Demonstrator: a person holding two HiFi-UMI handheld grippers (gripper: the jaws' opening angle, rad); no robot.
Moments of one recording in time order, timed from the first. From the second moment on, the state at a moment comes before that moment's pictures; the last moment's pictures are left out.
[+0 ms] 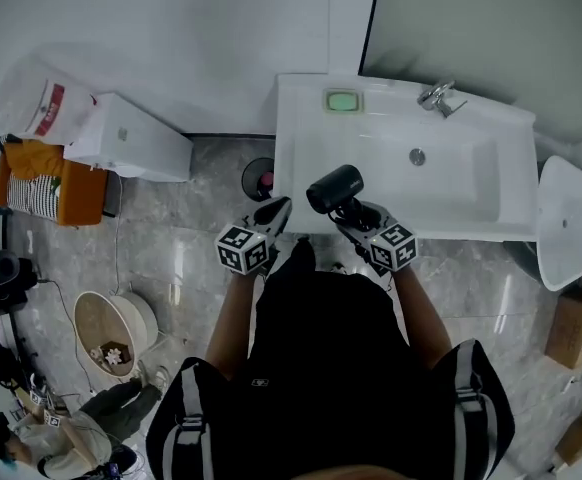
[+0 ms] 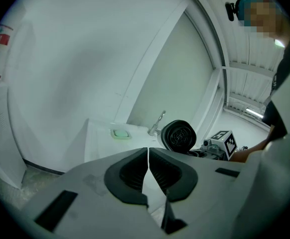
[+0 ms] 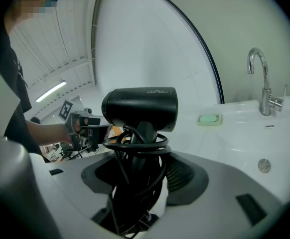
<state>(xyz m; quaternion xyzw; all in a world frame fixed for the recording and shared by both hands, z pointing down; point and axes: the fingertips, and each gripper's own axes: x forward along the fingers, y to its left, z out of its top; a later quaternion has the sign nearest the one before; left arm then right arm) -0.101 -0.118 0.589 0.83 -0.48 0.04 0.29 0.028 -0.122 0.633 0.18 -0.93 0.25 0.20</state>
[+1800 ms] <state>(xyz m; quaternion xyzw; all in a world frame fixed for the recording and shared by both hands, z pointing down) -0.144 -0.208 0.617 0.88 -0.35 0.06 0.31 -0.034 -0.169 0.719 0.31 -0.85 0.36 0.23</state>
